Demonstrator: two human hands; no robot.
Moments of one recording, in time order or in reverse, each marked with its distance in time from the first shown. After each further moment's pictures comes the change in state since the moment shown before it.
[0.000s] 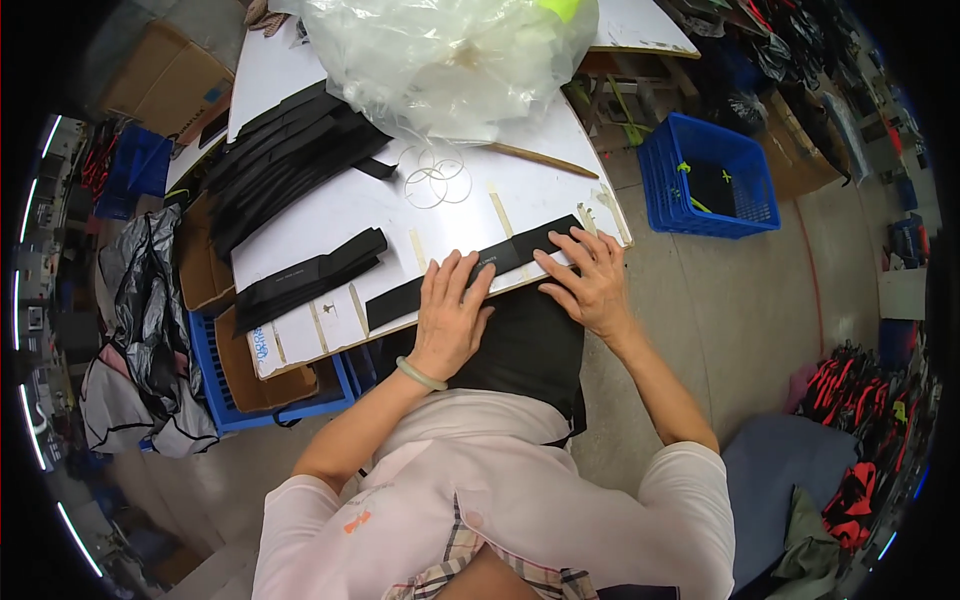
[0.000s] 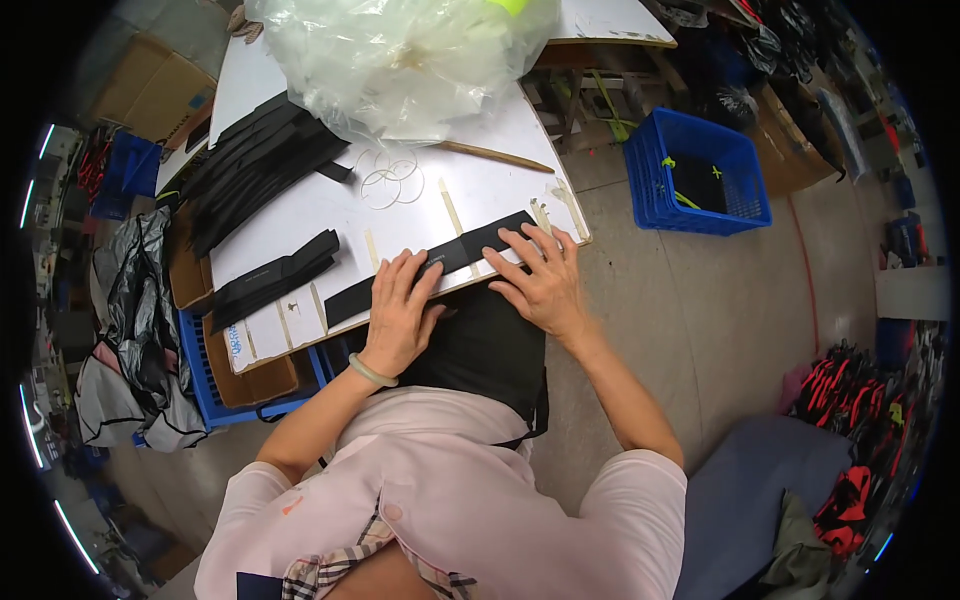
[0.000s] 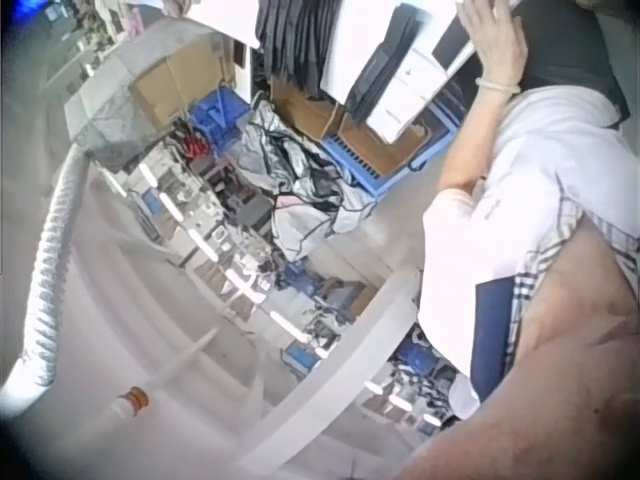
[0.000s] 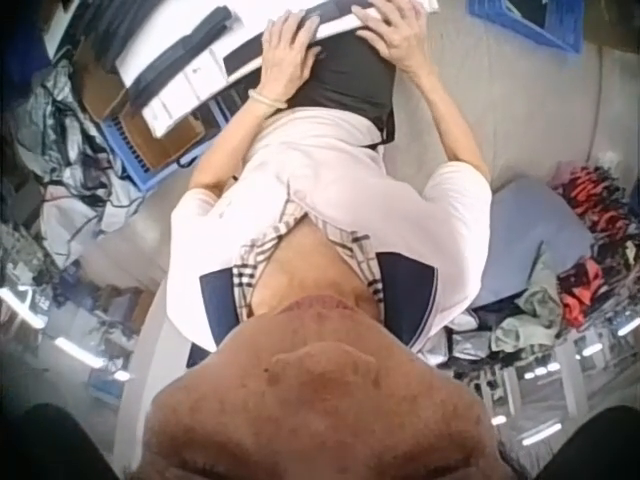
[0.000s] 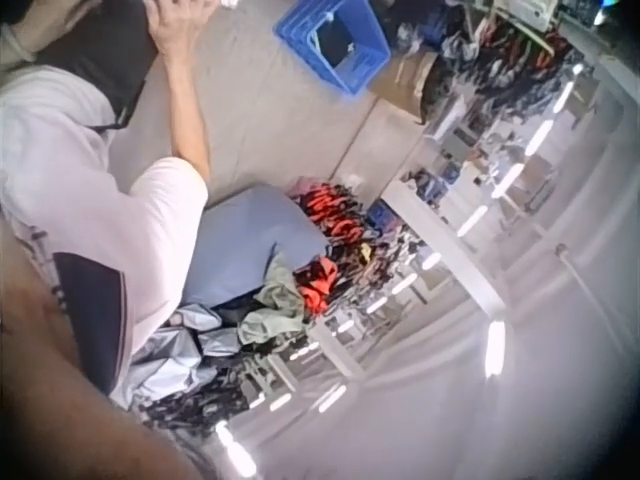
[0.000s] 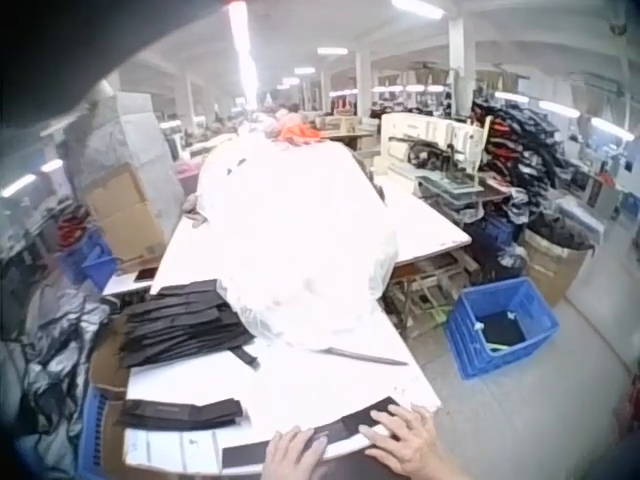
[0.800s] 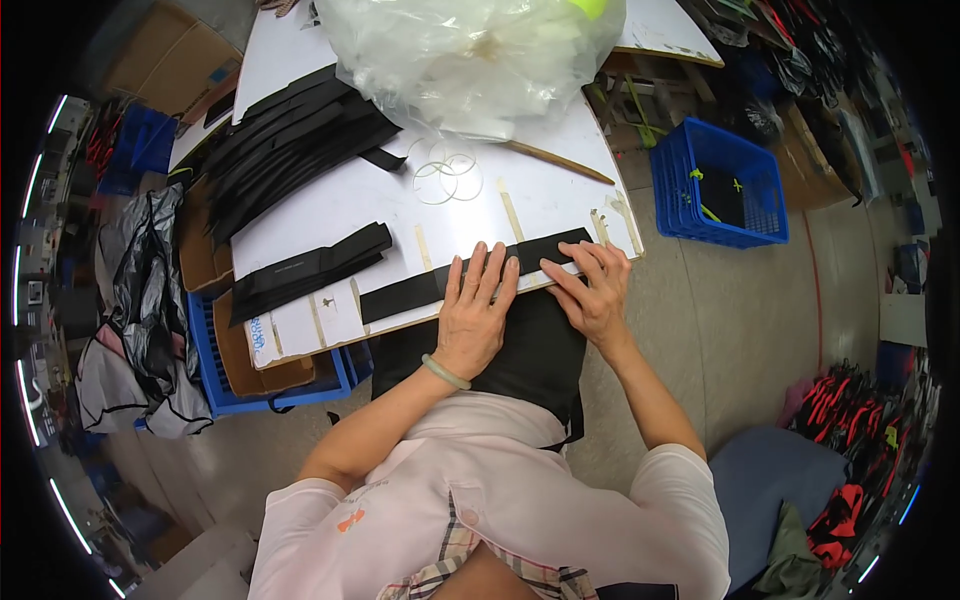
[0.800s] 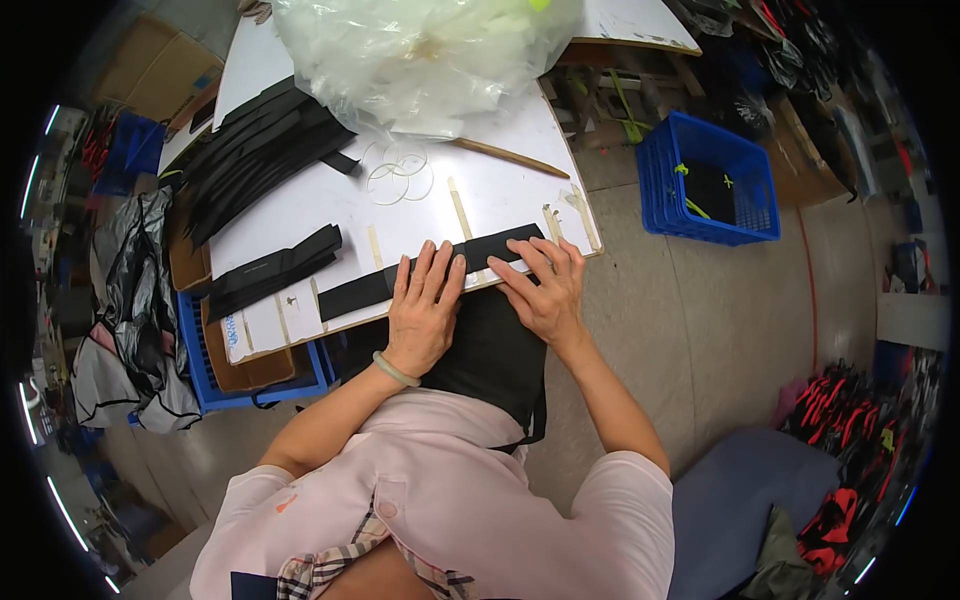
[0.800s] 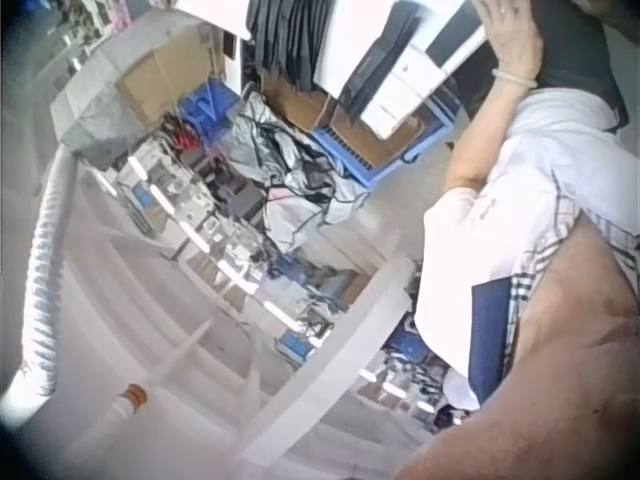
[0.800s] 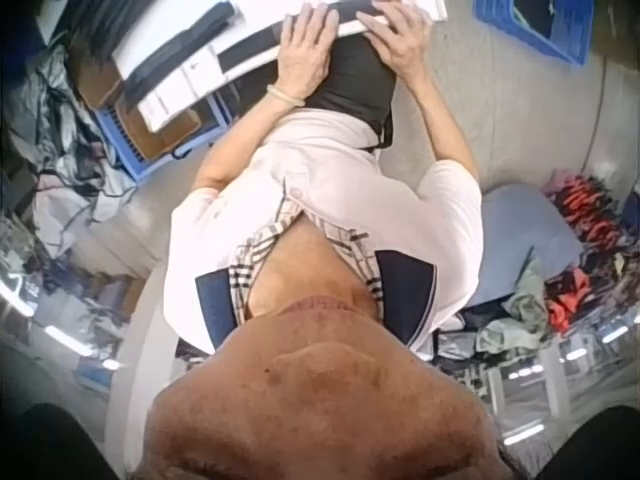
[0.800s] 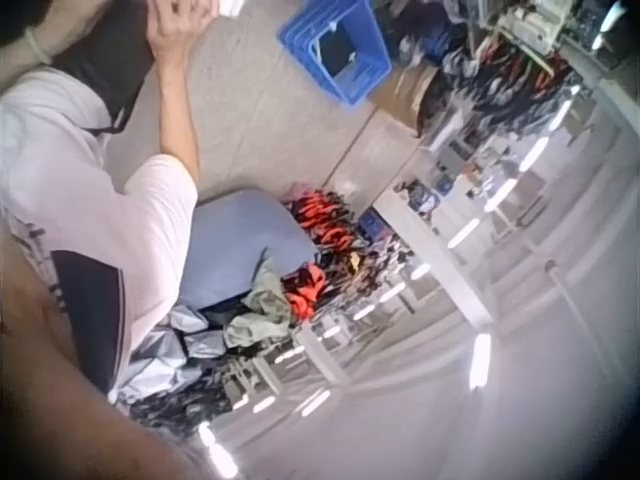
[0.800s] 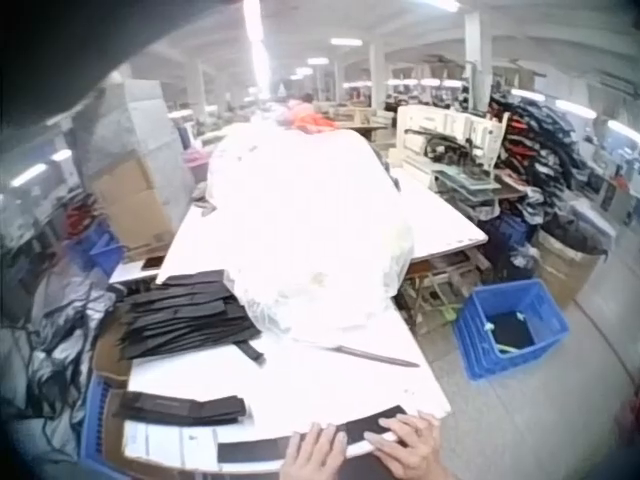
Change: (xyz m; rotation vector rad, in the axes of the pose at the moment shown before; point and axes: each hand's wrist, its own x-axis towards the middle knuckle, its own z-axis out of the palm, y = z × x) left_hand 0.010 0.010 0.028 0.165 0.031 -0.014; right_hand -0.003 0.000 0.016 0.017 0.100 0.040
